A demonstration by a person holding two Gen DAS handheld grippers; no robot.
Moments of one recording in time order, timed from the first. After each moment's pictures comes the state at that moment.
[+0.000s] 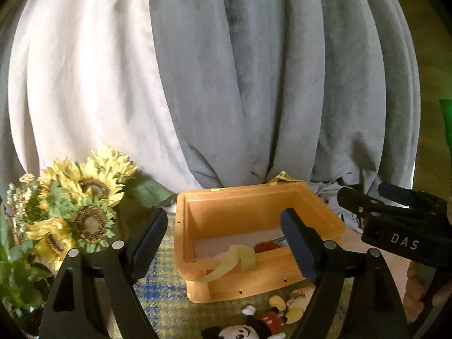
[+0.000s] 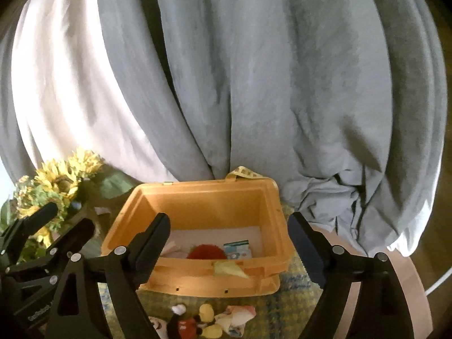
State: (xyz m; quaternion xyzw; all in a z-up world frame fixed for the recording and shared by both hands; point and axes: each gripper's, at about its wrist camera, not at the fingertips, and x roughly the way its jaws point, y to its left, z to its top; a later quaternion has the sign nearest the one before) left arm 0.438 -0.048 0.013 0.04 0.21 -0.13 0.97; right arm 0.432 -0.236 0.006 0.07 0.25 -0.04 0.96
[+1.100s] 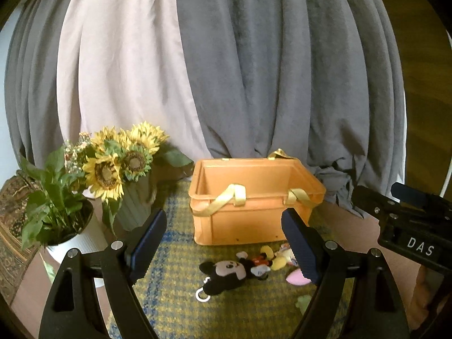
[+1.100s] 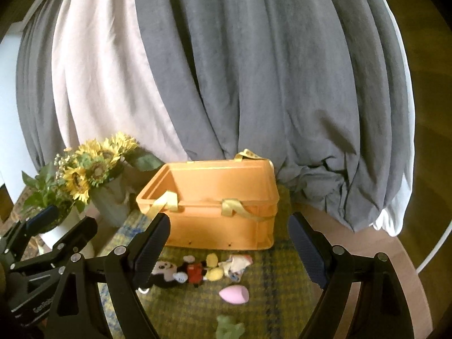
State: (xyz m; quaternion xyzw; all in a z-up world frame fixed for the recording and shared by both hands) left arm 0.299 -0.045 -0.011 0.02 0.20 -0.07 0.98; right arm 0.295 -0.230 -0.008 0.06 0.22 -0.01 0.97
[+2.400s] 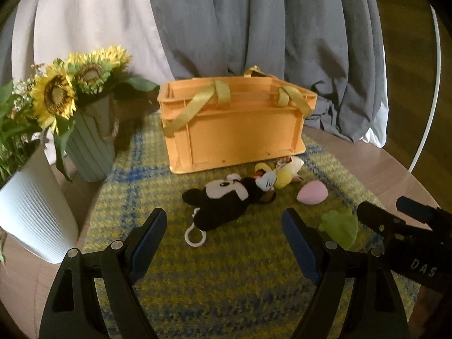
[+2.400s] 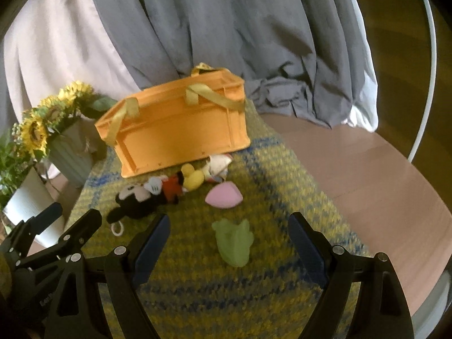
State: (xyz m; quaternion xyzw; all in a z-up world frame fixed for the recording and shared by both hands) left arm 0.325 -0.023 -0.133 0.07 0.31 -0.18 0.93; right arm 0.264 -0.195 -0.135 0.13 0.33 -0.13 0.92
